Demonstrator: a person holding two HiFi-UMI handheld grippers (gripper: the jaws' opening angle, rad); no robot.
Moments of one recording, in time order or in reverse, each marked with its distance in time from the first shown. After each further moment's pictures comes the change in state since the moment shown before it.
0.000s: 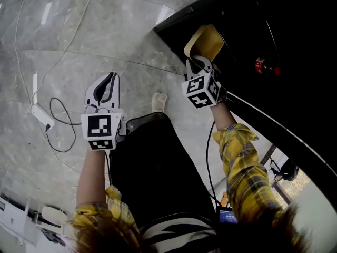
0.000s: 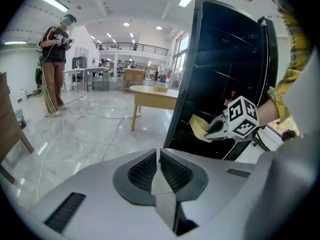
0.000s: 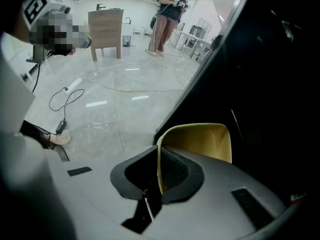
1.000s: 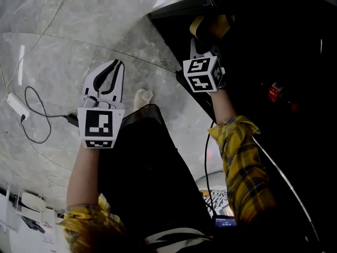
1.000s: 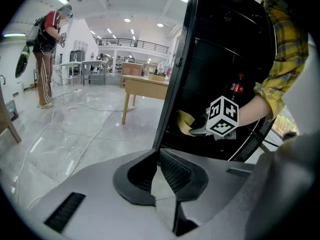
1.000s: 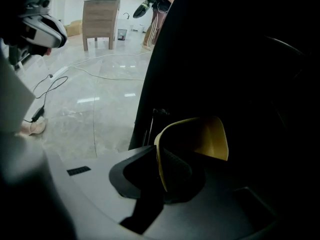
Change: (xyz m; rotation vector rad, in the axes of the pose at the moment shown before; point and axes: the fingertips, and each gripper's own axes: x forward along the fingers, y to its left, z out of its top) left arm 0.107 -0.046 -0.039 -0.028 0.016 -0.034; right arm 0.120 -0.065 -0.033 -0.022 -0.010 -0.073
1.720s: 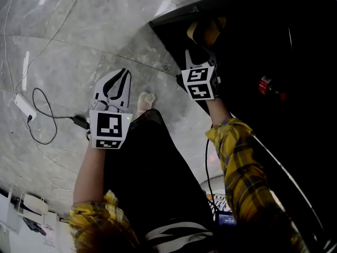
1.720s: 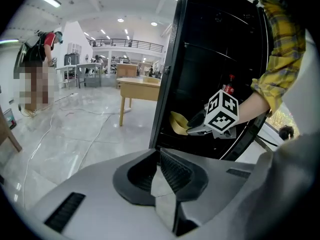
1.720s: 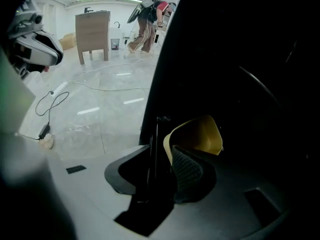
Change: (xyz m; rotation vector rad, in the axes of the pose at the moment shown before) left arm -0.029 -0.018 0.014 0.054 0.014 -0.023; right arm -0.045 0.009 0.011 0.115 -0.030 0.031
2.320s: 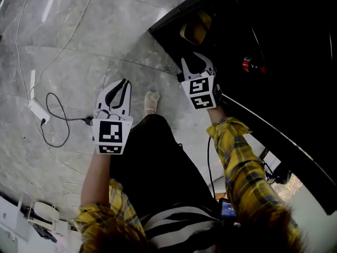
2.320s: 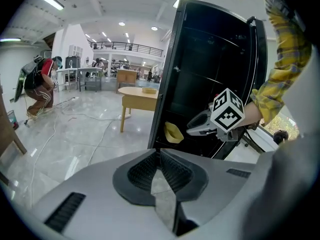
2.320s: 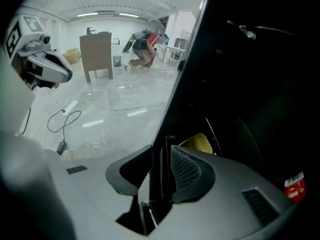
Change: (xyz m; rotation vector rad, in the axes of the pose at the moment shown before) left arm -0.095 -0.017 0.038 -0.007 -0.039 -0.017; right arm -0.118 0.021 0.042 0.064 -0.118 0.046
